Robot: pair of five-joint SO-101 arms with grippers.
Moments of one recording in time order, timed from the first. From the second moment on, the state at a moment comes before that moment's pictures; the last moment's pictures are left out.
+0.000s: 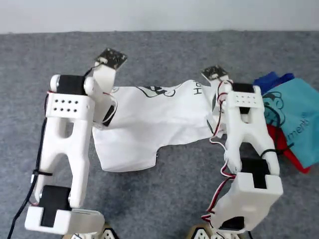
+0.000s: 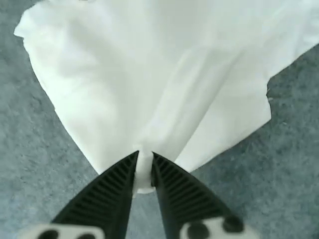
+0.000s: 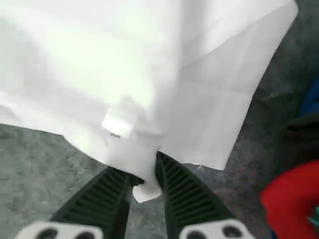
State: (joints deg) left arm 1.8 -3.0 -0.7 99.4 -13.6; right arm 1.9 13.9 7.1 70.7 26.6
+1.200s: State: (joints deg) left arm 13.1 -8.7 15.4 98.2 -15.7; right arm 7.5 7.5 16.6 69.6 31.4
